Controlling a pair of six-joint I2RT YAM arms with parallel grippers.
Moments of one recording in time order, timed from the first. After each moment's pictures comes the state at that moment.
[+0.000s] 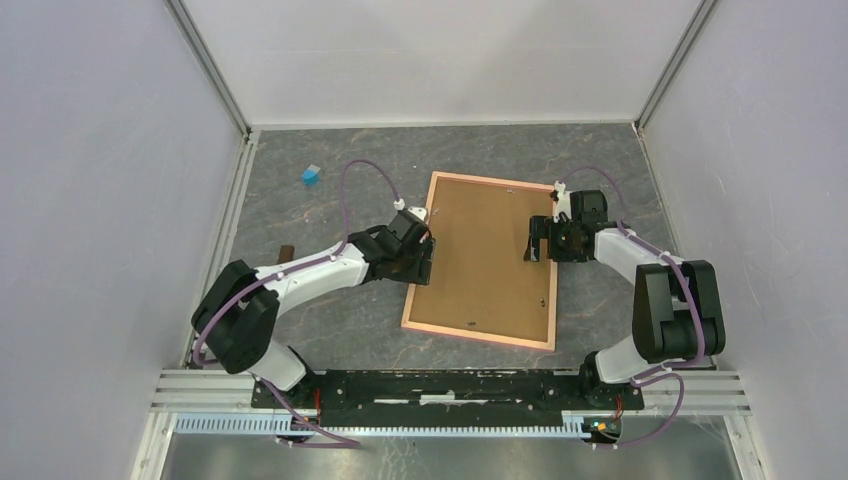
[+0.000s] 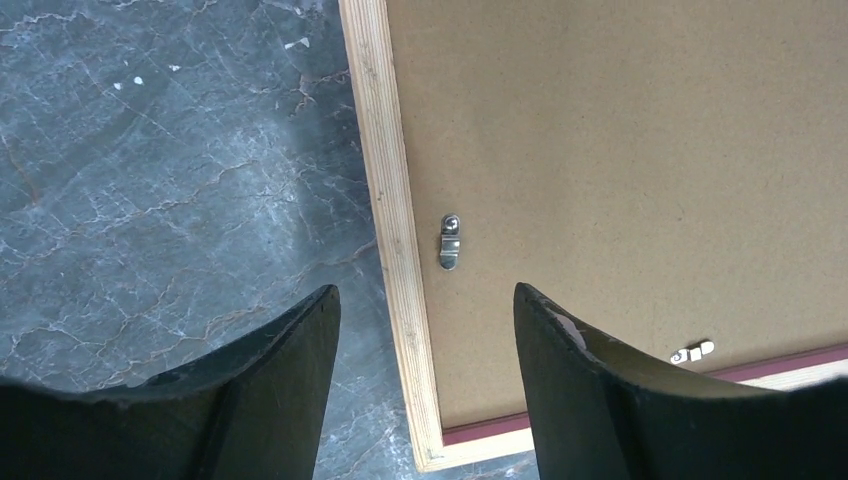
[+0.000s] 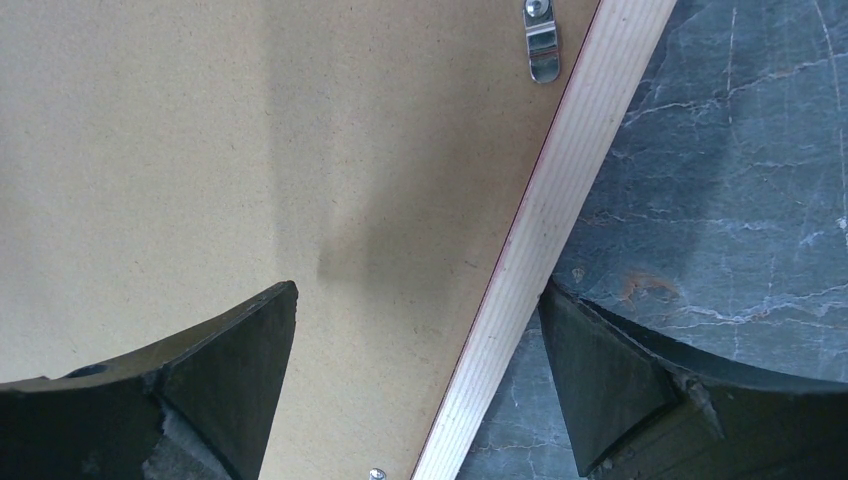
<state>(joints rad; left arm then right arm) -0.78 1.53 0.94 -0.42 -0.14 -0.50 0.06 1.52 0.78 -0.30 -0.24 0.08</state>
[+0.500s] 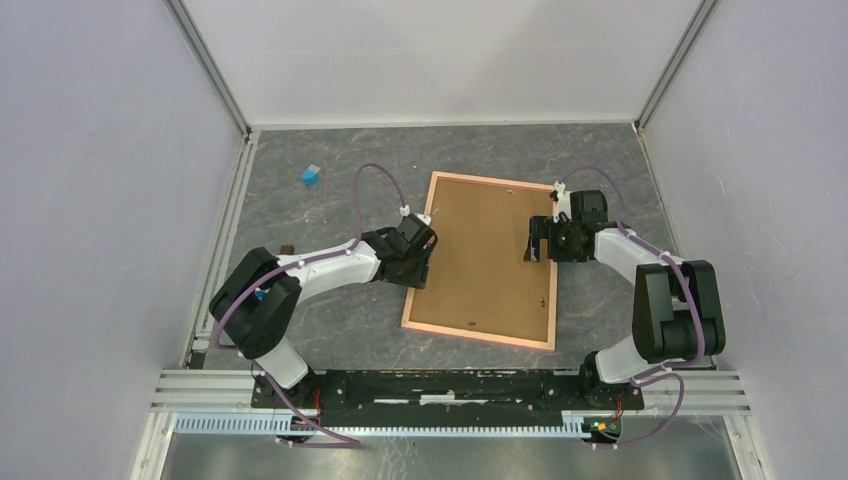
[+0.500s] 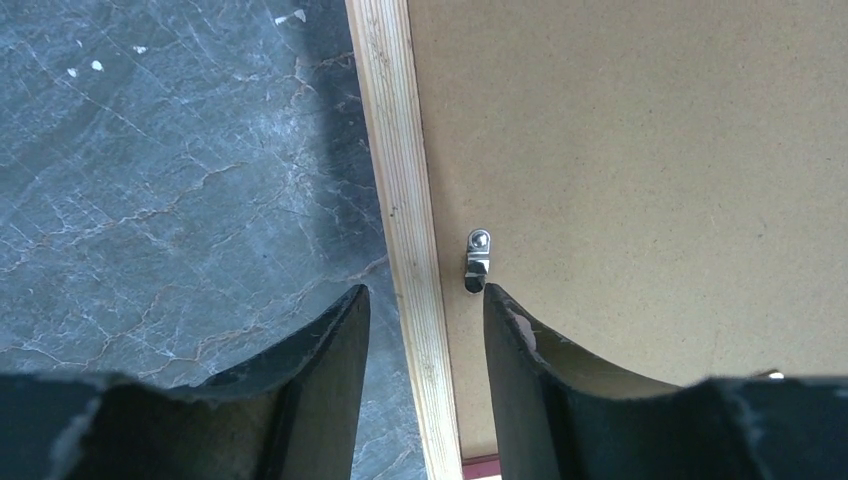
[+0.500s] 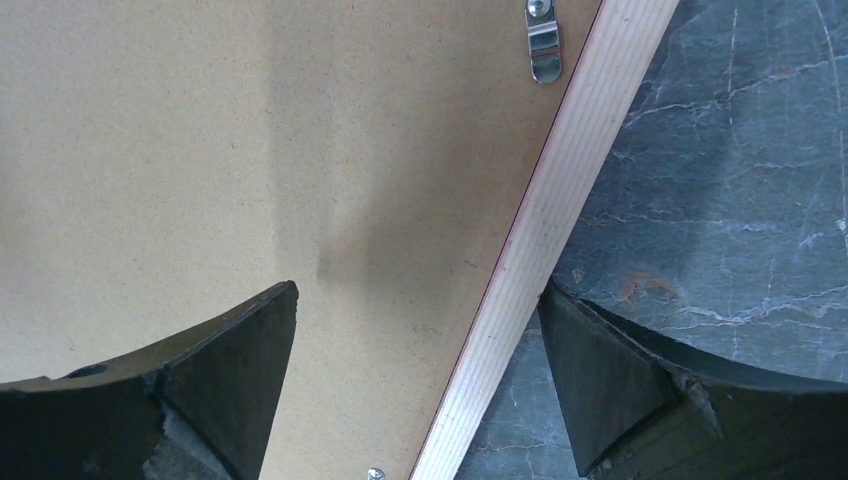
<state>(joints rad) -0.78 1.63 0.96 -0.43 -0.14 -0.48 0.06 1.52 0.78 -0.30 -0.25 0.08</state>
